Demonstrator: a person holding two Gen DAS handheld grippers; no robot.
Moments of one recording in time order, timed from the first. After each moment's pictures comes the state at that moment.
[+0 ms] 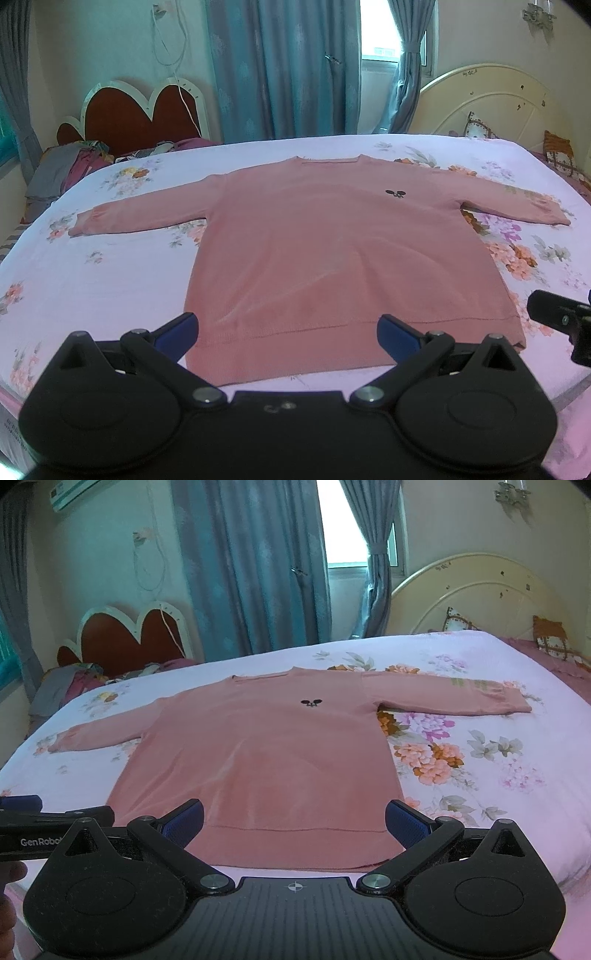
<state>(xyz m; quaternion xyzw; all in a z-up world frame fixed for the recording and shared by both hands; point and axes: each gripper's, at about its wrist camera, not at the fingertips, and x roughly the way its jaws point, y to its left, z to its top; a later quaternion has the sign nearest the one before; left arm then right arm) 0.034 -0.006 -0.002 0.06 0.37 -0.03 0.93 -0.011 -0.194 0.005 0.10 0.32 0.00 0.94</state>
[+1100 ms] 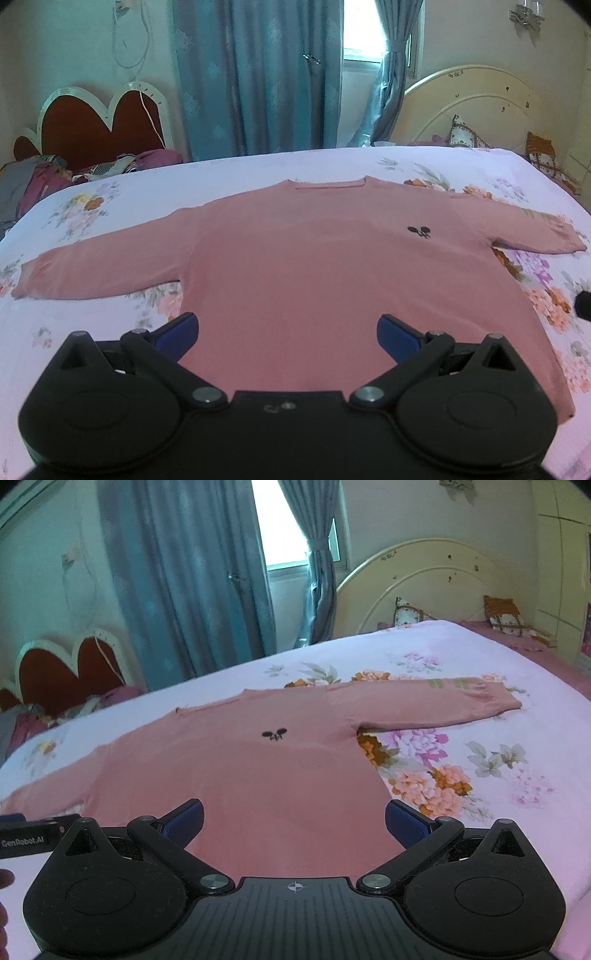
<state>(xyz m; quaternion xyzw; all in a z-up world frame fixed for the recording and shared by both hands) 0.199 0.031 -0.025 0.06 0.37 -0.09 0.92 0.114 -0.192 -0.006 0.15 0.32 -0.11 0.93</state>
